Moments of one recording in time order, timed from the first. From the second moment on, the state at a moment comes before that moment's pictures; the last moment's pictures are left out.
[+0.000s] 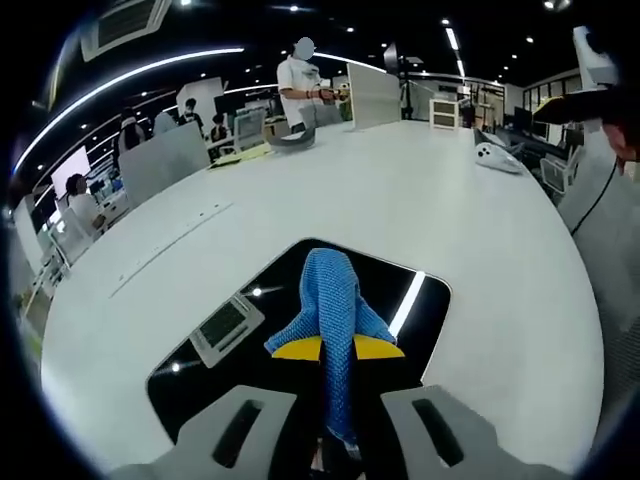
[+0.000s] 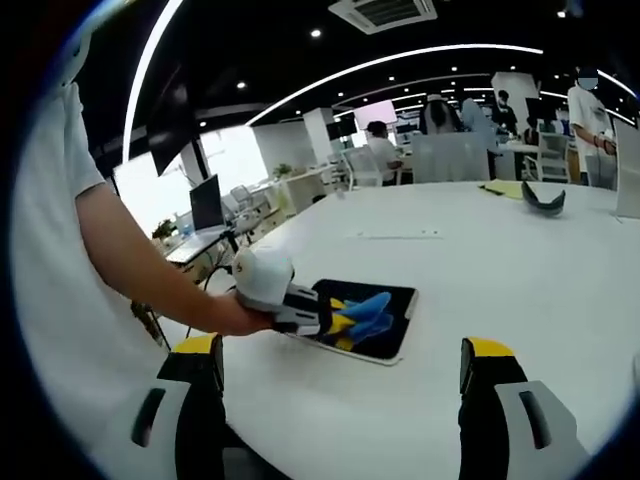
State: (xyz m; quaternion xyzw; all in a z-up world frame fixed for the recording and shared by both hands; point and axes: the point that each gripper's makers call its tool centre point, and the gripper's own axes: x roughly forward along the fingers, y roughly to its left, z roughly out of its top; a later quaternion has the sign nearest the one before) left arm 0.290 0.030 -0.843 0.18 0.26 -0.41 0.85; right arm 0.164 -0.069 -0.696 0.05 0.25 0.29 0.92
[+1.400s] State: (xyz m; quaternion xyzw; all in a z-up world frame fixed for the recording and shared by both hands) left arm 0.251 0.041 -0.842 0.17 0.27 -0.40 0.86; right arm 0.150 -0.067 -0.690 0.04 0.24 0.31 0.92
